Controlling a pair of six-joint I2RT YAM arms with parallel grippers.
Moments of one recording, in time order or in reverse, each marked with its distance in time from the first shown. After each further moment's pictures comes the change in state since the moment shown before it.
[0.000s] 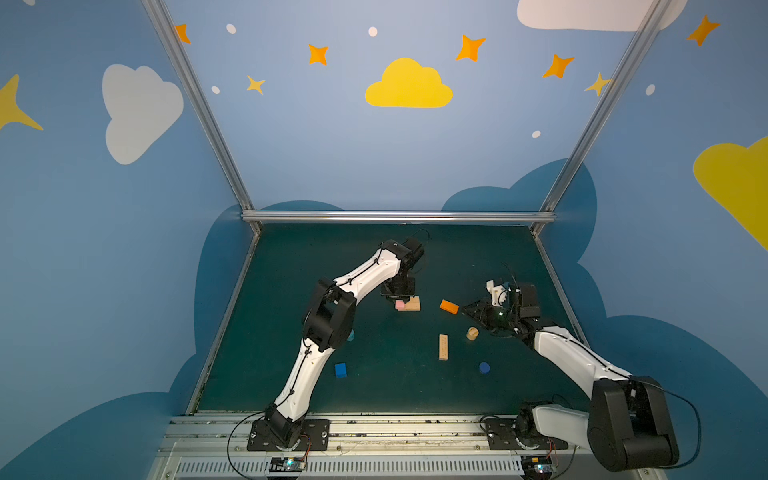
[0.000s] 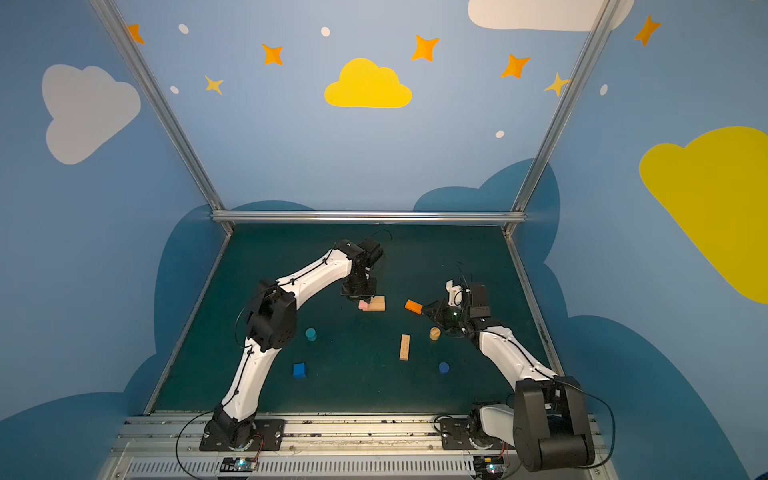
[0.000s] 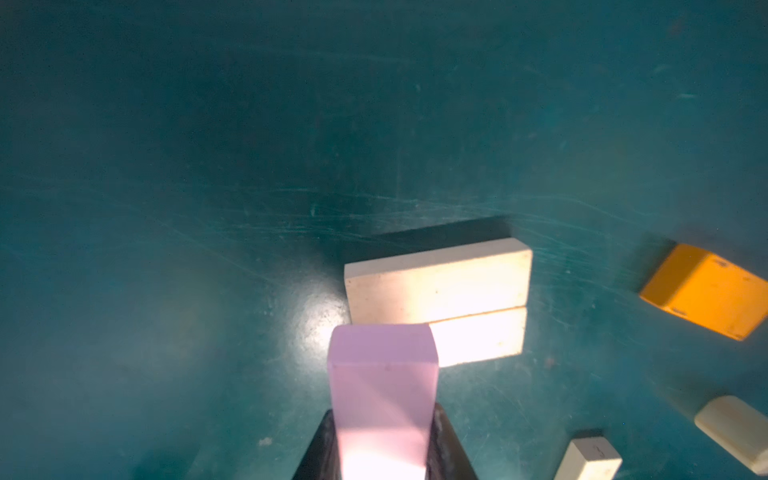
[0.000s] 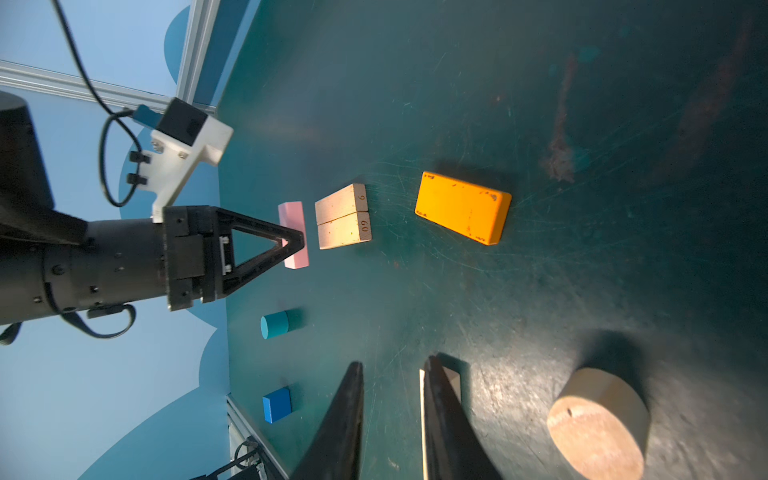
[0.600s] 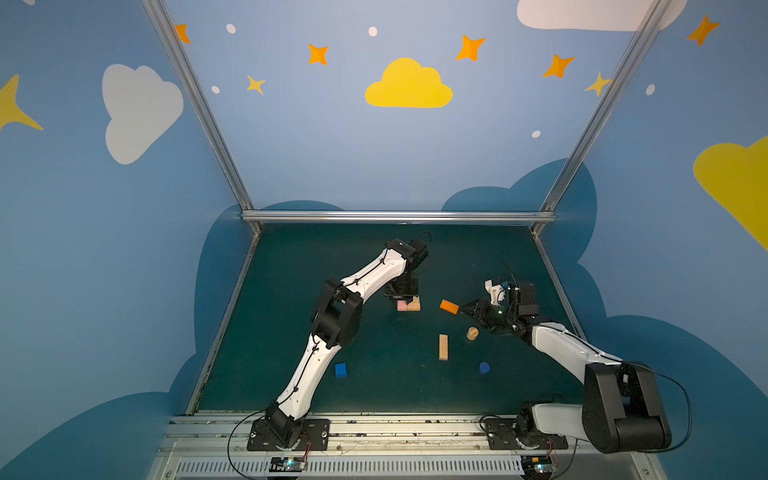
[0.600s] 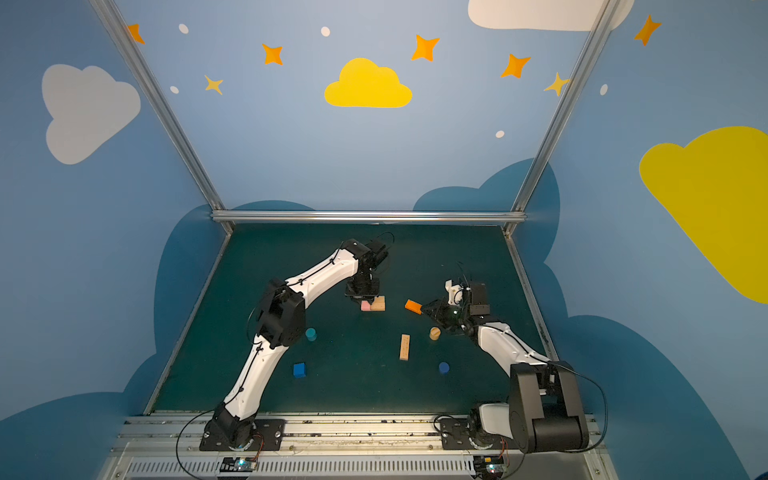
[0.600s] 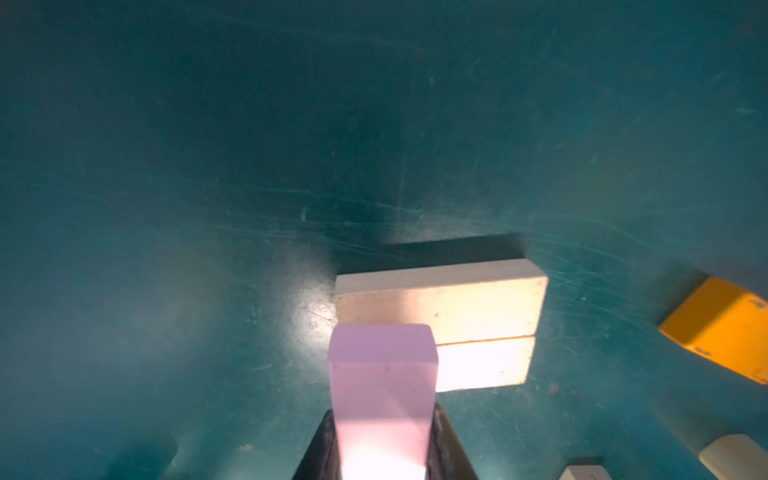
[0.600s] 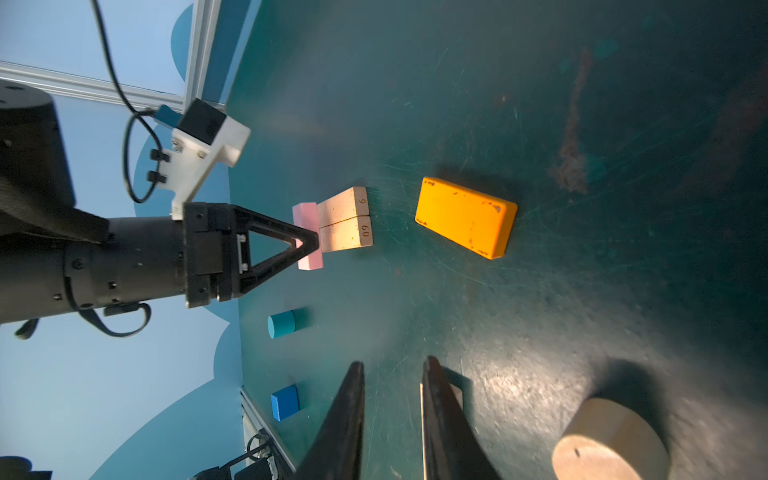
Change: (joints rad) left arm -0.016 0.090 0.127 -0.088 -0.016 -0.056; right arm -0.024 0.068 0.000 0.063 -0.061 0.001
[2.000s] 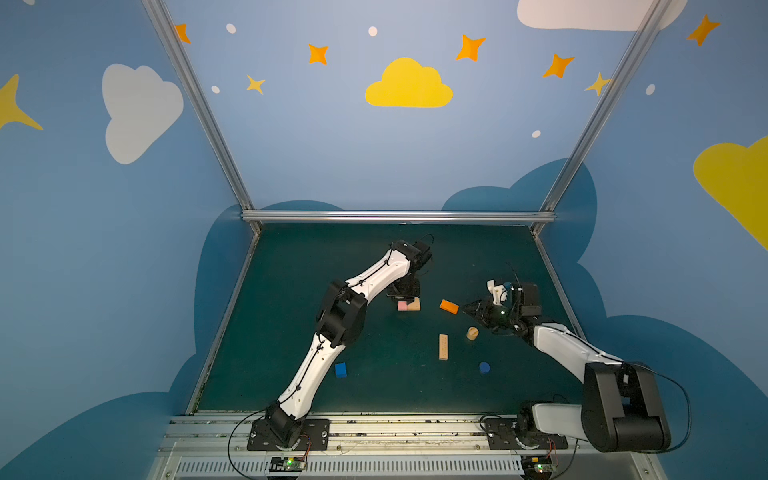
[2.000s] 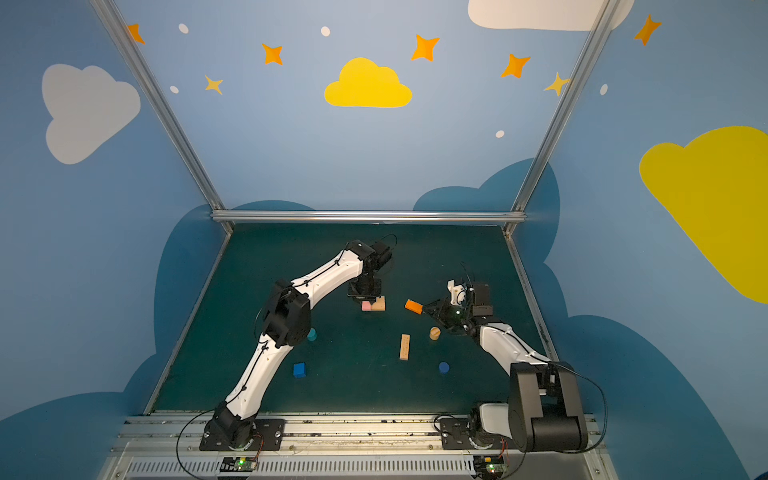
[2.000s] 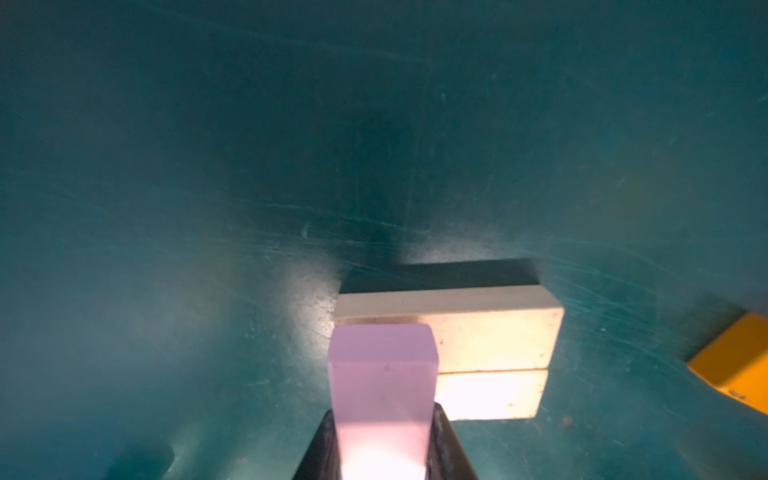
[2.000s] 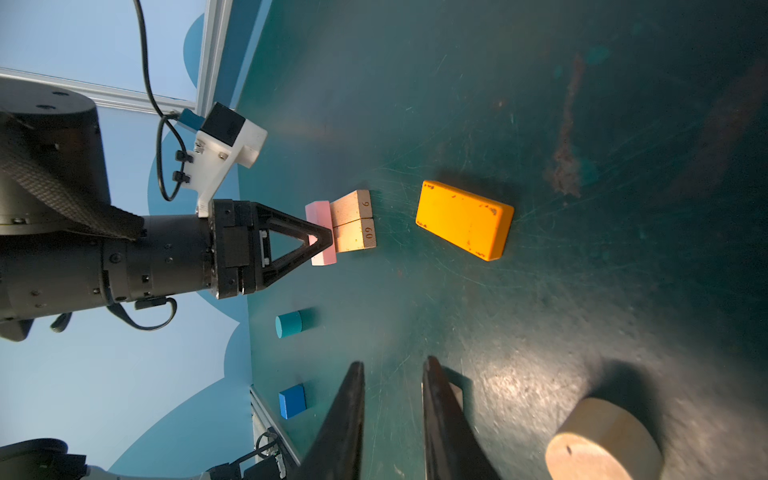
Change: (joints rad) left arm -0.012 0.050 0.064 -0.030 -0.046 -0.031; right arm -0.030 0.000 -0.013 0.017 -0.037 0.000
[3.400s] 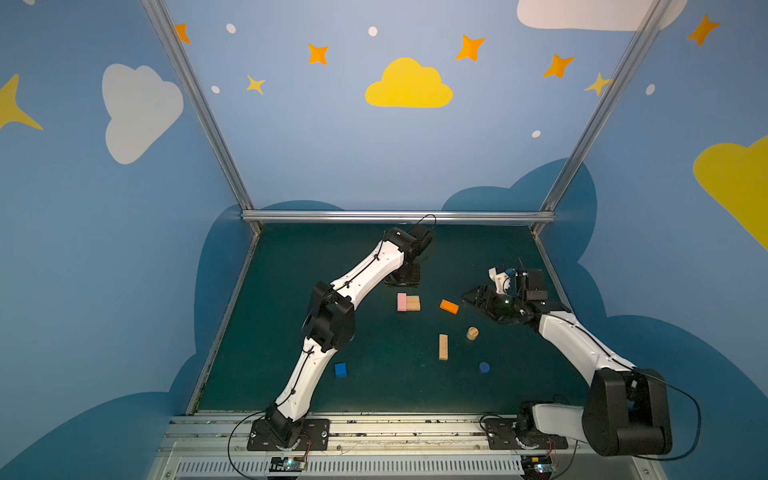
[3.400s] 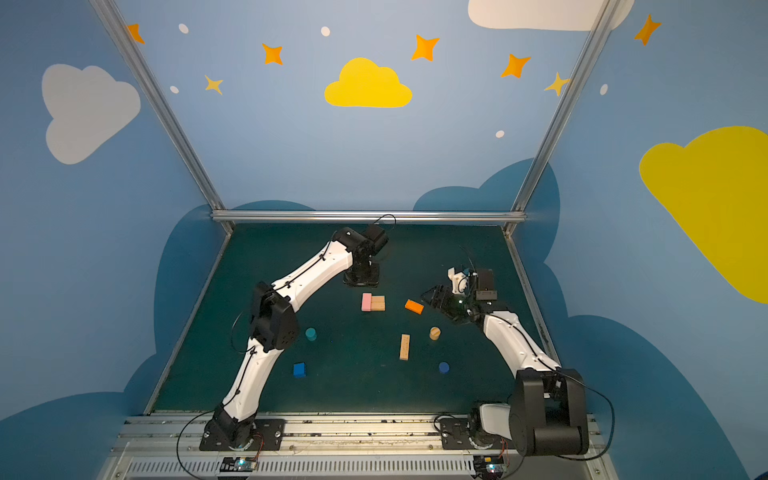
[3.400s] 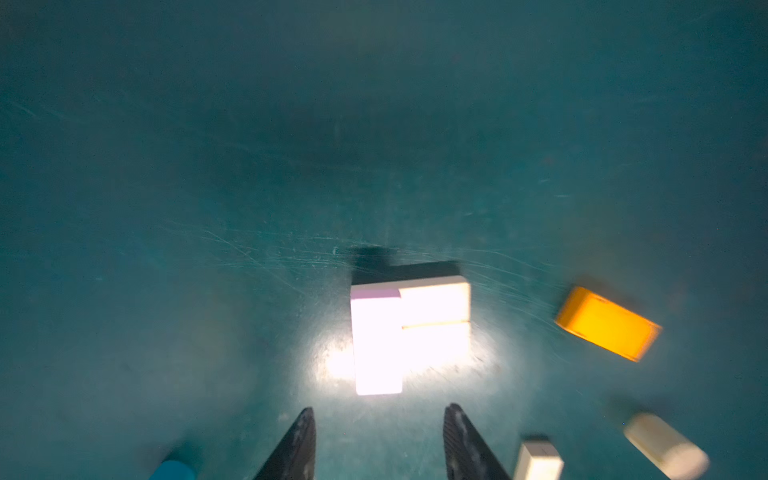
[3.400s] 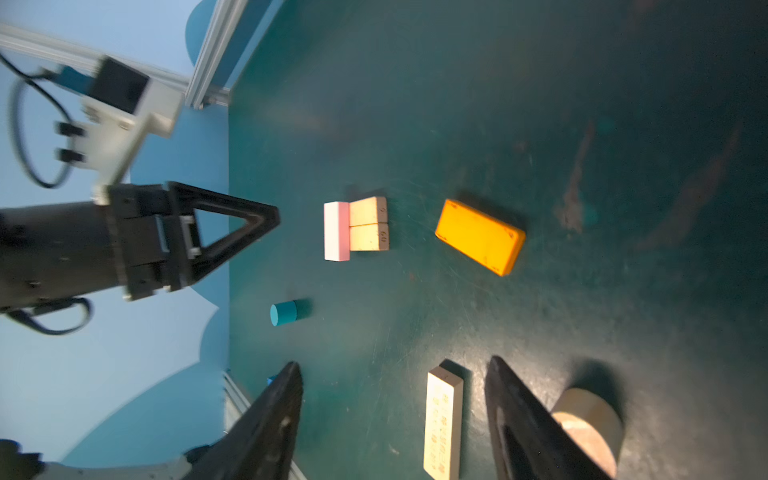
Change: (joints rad) left arm 0.006 -0.183 0.033 0.012 -0.063 0.056; right arm -0.003 -0.003 0.261 -0.324 0.026 -0.214
